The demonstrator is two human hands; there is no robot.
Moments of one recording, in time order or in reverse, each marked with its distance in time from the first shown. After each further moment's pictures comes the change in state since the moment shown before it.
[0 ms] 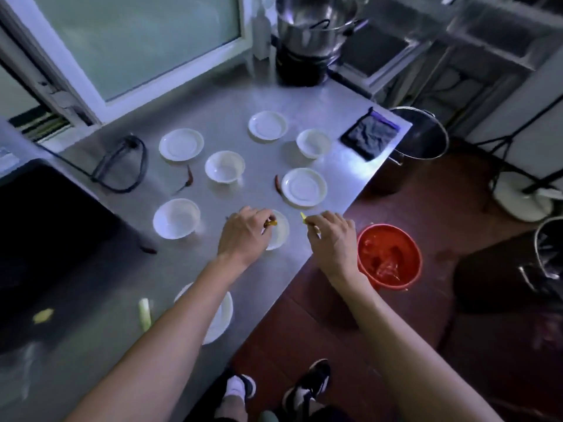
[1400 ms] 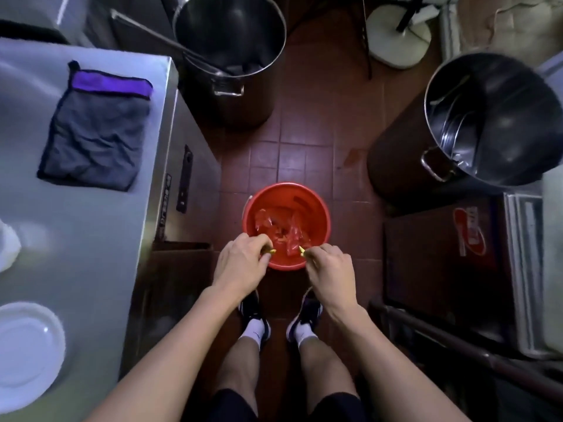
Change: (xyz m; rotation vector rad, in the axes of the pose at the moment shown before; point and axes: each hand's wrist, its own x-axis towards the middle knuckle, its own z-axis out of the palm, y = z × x) left_hand 0.216 0.237 0.414 0.040 -0.717 0.316; right_hand 0.004 0.467 0.048 -0.073 -0.190 0.739
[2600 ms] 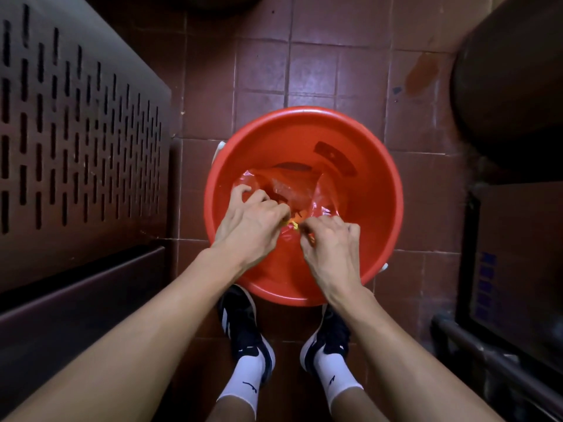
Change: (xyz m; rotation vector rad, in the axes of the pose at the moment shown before) left_hand 0.223 -0.170 0.297 0.326 -0.186 0.258; right_hand 0.157 0.130 0.330 0.019 -0.136 0.064
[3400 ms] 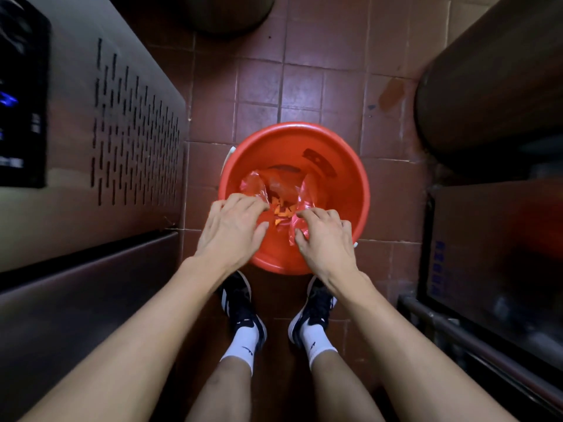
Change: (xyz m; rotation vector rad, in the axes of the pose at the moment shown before) left_hand -0.076 0.015 -0.071 -0.175 0.103 -0.140; right_hand -0.040 -0.042 -0.089 -0.169 -0.182 0.024
